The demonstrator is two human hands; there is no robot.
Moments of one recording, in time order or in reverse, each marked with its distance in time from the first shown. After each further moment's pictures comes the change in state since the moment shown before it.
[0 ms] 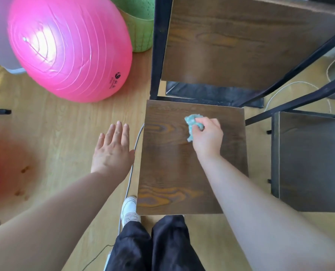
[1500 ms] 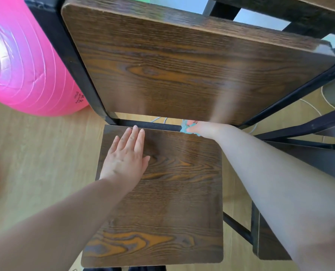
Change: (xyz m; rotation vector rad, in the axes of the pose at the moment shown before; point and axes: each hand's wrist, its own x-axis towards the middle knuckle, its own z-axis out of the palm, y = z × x) left_hand 0.100 0.140 -0.012 -0.058 0.044 0.119; right_hand 0.244 0.075 -0.003 -0.430 -0.990 0.176
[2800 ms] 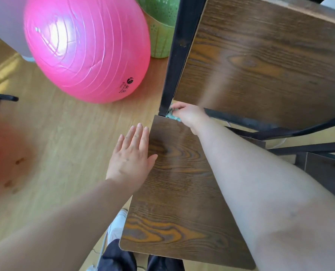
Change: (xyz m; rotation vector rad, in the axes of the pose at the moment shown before) left_hand -0.054 -0.093 0.013 -0.075 0.042 -0.152; right_hand -0.039 -0.176 0.092 0.375 0.277 -0.171
